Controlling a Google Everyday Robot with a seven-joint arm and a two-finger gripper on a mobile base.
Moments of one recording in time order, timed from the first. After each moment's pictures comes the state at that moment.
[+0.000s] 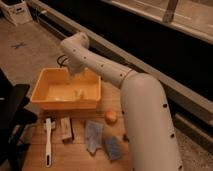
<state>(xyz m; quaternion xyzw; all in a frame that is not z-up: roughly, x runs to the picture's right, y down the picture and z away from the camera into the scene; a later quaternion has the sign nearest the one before) -0.163 -0.054 0.847 -0.05 -0.26 -0.82 0.50</state>
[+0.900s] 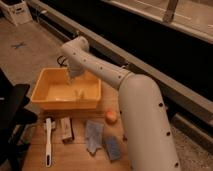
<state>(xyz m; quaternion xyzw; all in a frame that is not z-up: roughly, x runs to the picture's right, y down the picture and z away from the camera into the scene) -0.160 -0.038 0.869 -0.08 -0.27 -0.80 0.52</state>
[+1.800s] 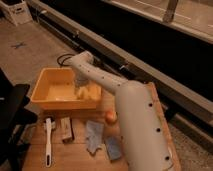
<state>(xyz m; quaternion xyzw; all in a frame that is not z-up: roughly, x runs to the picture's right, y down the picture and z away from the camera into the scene) -0.142 0.015 0.932 -0.12 -0.29 -0.76 0.57</state>
